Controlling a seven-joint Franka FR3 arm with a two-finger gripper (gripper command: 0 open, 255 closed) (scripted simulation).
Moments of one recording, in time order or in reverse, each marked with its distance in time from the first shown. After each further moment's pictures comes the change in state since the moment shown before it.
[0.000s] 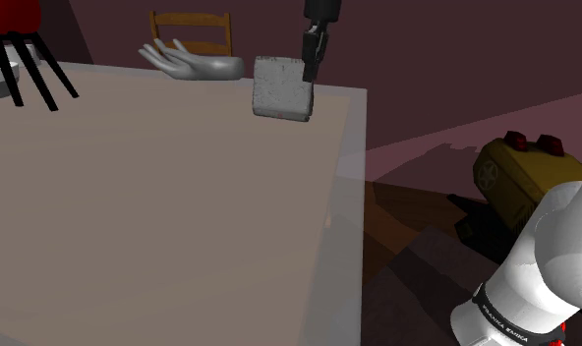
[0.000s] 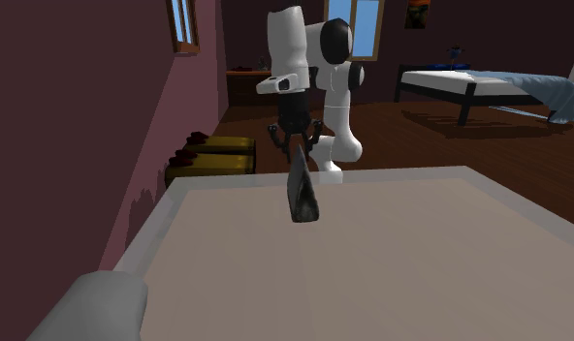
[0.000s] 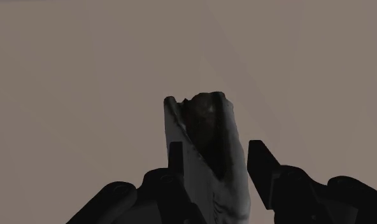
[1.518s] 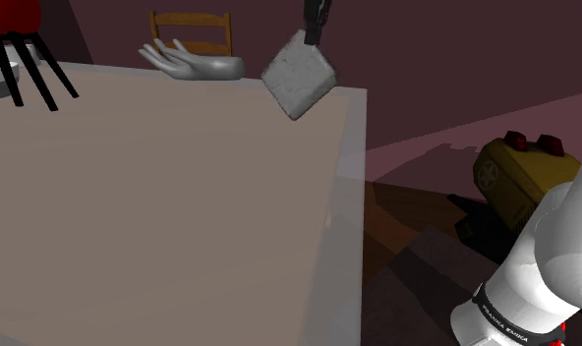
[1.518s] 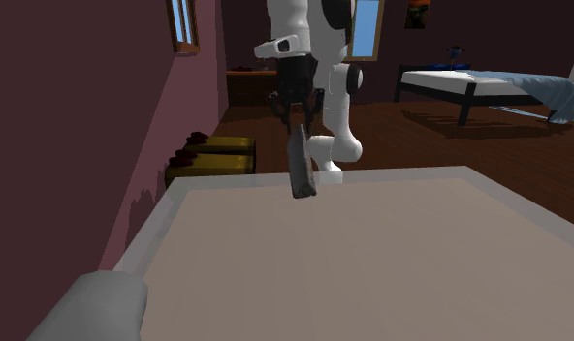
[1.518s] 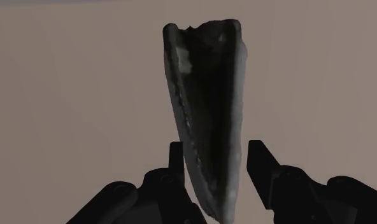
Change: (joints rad) arm -0.004 0.099 -0.005 0.328 0.007 -0.229 0.022
